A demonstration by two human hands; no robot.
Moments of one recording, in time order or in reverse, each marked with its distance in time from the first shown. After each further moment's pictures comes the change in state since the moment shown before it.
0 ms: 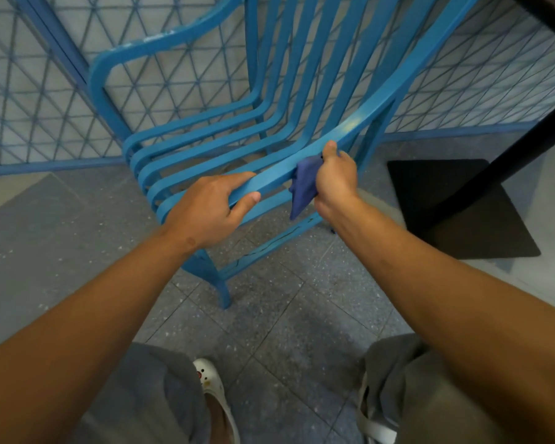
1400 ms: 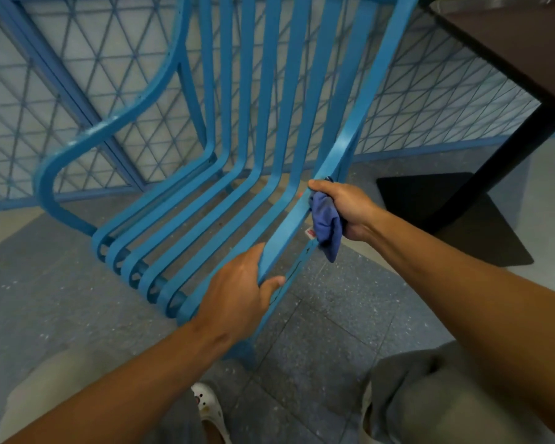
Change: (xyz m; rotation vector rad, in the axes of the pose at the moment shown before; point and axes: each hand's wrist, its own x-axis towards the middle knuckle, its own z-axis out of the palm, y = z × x) left_hand -0.069 0.084 0.039 -0.133 -0.025 -0.181; right_hand -0.005 -0.034 -0.071 -0.186 -0.432 0.185
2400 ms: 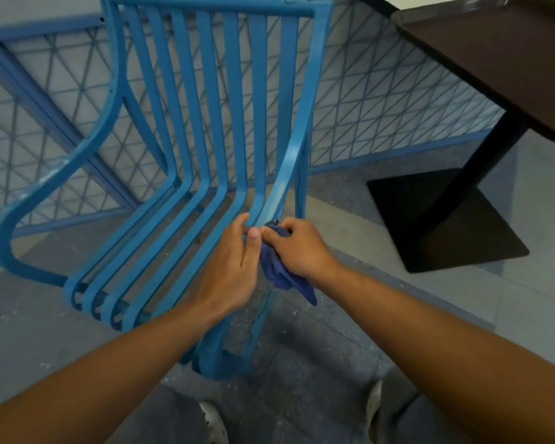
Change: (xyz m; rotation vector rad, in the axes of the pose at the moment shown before) left_hand 0.054 0.020 0.001 -0.351 -0.022 -0.109; right_hand -0.050 0.032 0.044 -0.503 0.159 -0.299
